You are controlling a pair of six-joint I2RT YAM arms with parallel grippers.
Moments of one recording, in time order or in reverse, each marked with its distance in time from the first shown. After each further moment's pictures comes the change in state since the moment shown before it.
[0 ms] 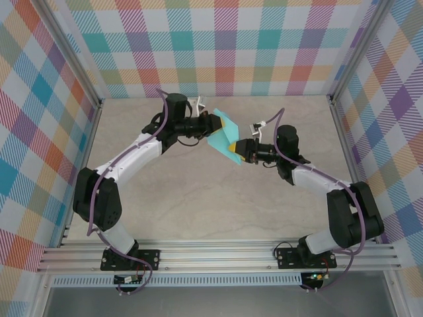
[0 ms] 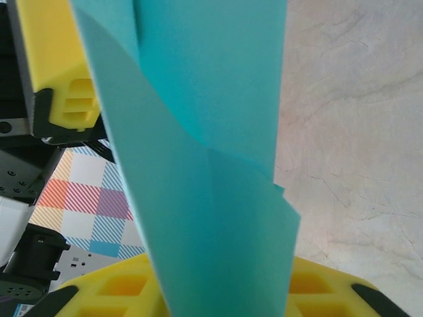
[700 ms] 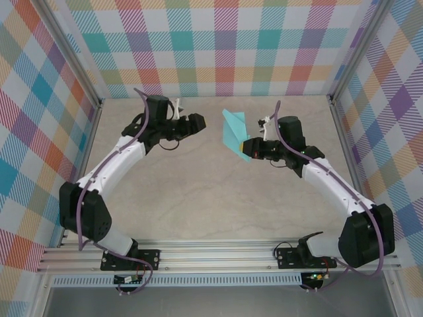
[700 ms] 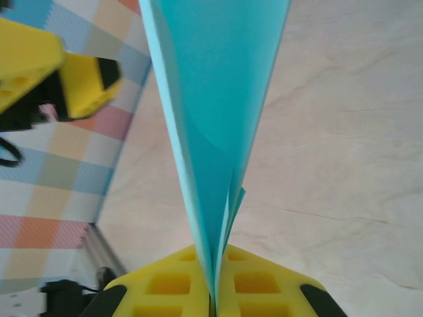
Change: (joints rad) left arm 0.097 -0.158 -0.043 -0.285 -0.208 0.225; right arm 0.031 -0.153 0.256 -0.833 0.413 -0.561
